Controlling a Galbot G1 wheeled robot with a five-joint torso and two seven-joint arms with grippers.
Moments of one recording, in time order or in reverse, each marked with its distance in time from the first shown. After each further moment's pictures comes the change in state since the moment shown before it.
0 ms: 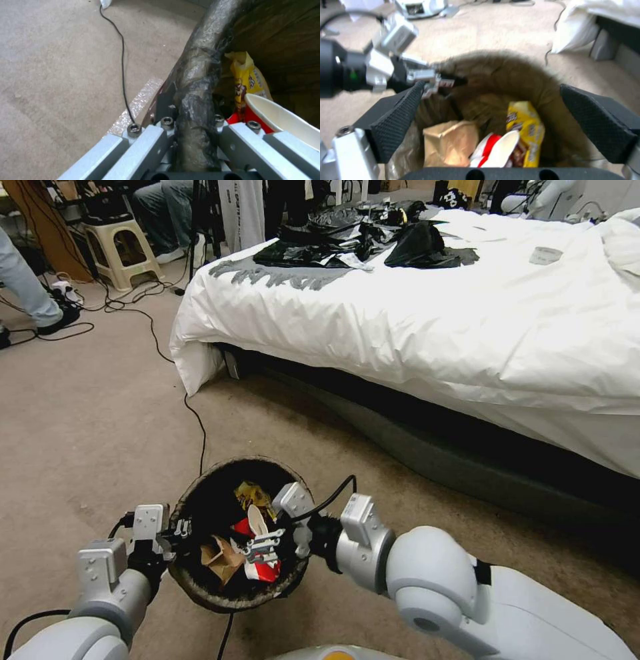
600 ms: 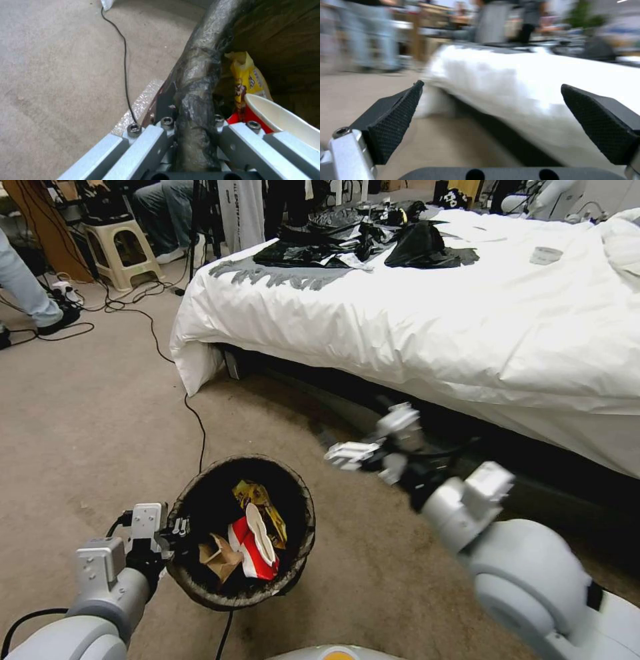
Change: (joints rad) left arm -0.003 0.002 -0.007 0.000 0.007 0.000 0.008; right arm -0.493 -0.008 0.673 0.112 -0.332 0.295 0.035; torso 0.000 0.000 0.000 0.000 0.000
